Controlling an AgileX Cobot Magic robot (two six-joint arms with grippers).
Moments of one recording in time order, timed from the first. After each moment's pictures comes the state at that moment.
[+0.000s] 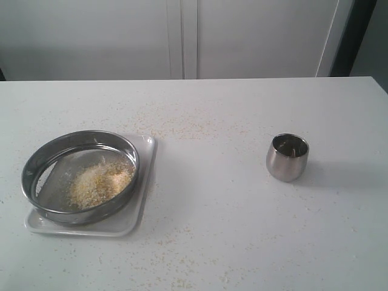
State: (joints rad) left arm -0.03 0.00 0.02 -0.08 0.51 0.13; right arm 0.17 0.43 -0.64 -0.21 0.69 0.06
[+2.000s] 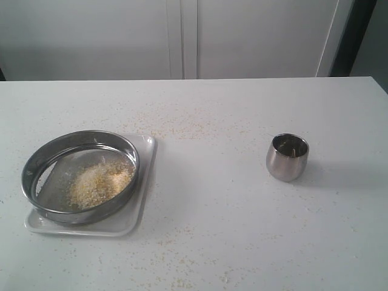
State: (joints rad) left arm -0.03 0.00 0.02 -0.08 0.51 0.13; right arm 0.17 0.00 -0.16 0.00 0.47 0.03
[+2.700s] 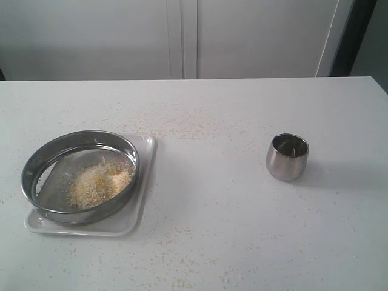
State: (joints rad) left arm -0.03 0.00 0.02 -0.08 0.51 0.13; right arm 0.17 0.00 -0.03 0.00 0.40 0.03
